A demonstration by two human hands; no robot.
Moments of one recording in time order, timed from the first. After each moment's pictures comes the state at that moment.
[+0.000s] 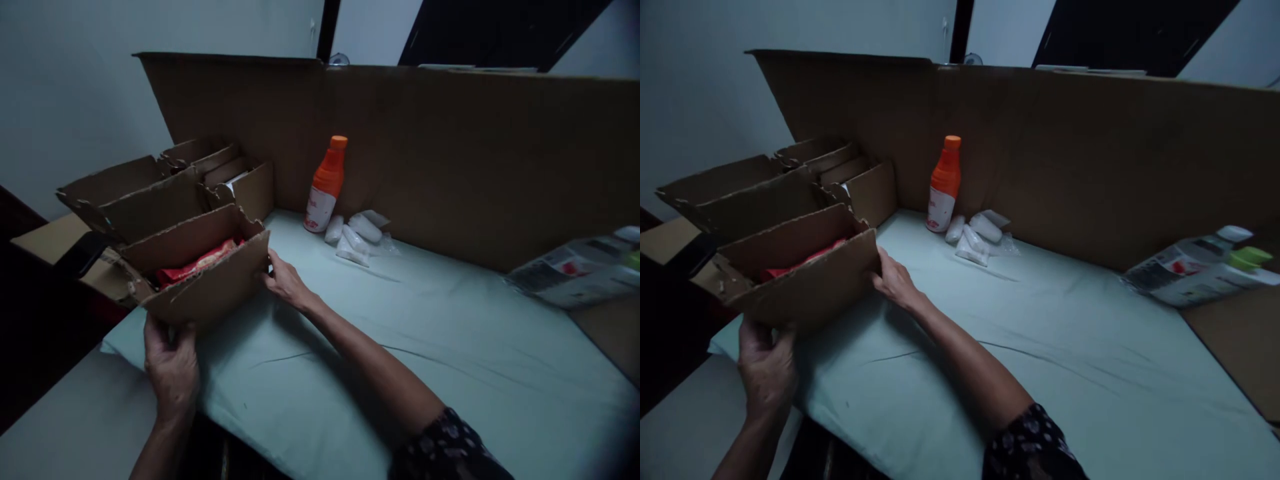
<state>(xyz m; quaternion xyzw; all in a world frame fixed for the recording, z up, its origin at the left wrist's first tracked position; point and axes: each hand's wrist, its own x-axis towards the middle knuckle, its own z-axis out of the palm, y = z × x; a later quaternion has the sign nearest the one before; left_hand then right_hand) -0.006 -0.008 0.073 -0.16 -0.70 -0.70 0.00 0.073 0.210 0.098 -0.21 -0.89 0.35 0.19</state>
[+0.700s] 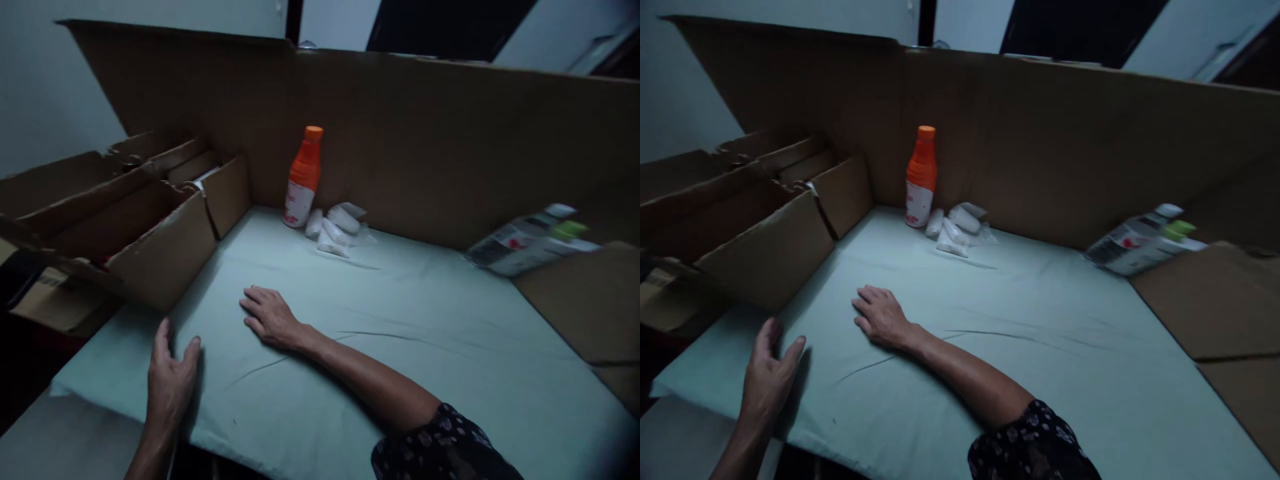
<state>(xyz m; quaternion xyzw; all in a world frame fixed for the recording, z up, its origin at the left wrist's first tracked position) -0.035 -0.007 0.018 -0.23 -0.83 -0.51 -0.09 0.109 0.177 0.031 -0.14 -0.96 0.20 0.12</state>
